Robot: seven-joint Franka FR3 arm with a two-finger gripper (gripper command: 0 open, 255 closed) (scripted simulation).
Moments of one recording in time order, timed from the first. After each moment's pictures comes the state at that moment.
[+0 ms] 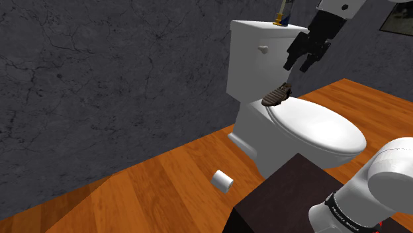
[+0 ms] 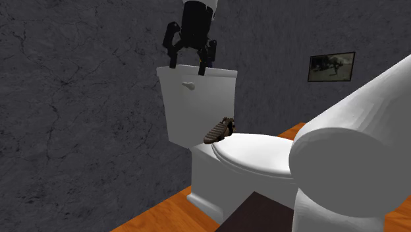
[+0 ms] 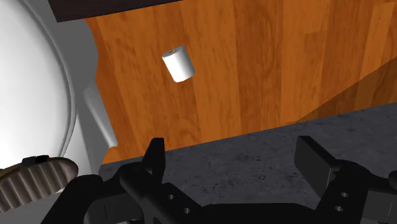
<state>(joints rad) -0.02 -0.77 -0.04 -2.33 0.11 1.71 0.10</state>
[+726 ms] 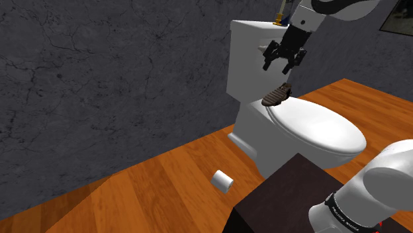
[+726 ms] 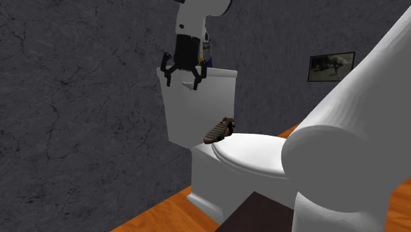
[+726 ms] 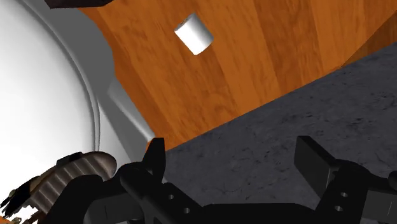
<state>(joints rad) -0.13 -0.51 -0.02 -2.27 0.08 1.94 0.29</state>
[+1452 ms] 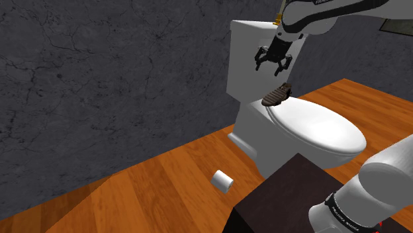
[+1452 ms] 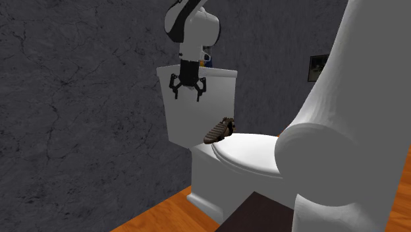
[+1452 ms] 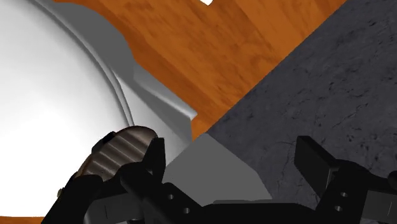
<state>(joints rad) -0.24 -0.18 -0.04 -2.11 0.01 2.13 0.55</state>
